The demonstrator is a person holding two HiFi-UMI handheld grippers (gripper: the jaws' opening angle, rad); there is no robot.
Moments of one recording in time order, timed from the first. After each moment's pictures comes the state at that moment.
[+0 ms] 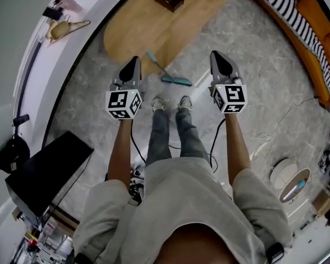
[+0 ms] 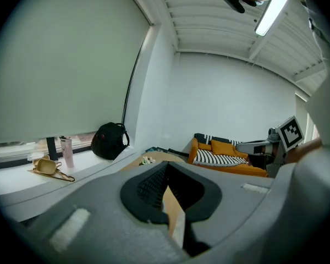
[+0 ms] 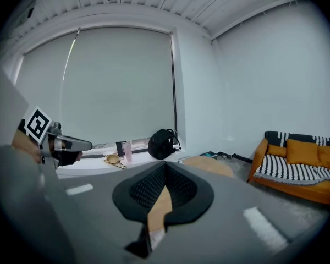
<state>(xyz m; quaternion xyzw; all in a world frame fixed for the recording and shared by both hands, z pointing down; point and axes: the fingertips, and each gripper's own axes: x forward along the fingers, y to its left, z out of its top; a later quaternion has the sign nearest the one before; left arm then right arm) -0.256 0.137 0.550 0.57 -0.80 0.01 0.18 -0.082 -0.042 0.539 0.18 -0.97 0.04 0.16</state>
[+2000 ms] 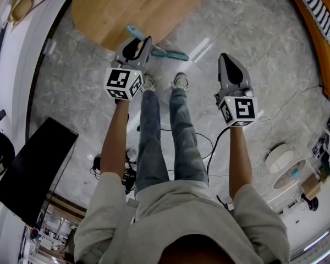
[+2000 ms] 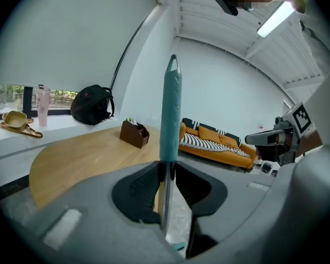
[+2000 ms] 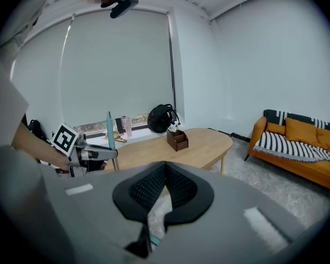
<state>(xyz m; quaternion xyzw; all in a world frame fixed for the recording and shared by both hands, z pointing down) -0.227 0.085 0.798 0.63 -0.73 -0.01 0.25 -0.038 -0.024 0.727 0.18 -0.95 0.07 0.24</state>
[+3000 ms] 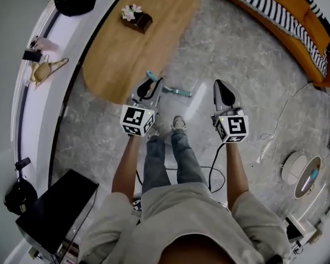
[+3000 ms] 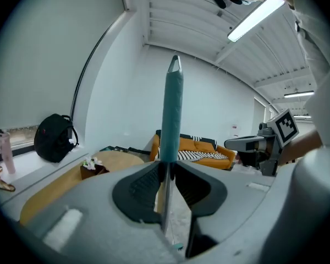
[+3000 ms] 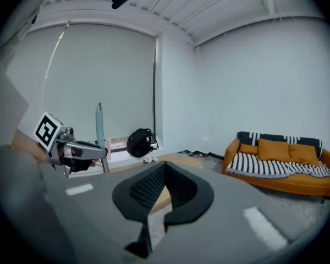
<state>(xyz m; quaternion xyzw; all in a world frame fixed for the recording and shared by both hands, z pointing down) -0.144 0.000 0.596 0.73 -0.66 0.01 0.17 0.027 -0.084 0.564 0.29 -0.94 0.04 0.16</state>
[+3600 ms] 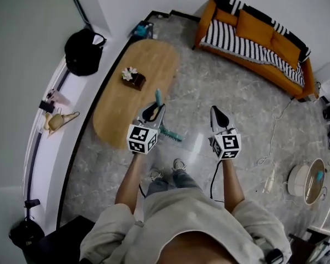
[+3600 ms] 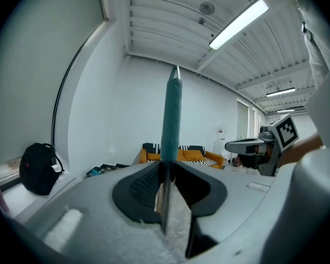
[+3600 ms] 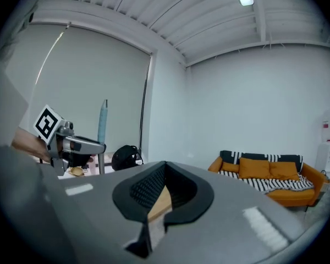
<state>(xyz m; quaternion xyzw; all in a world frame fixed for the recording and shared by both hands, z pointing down) -0.123 -0.029 0.441 0.78 -0.62 0.02 0.11 0.064 -0.088 0.421 0.36 -0.93 0.00 0.11</state>
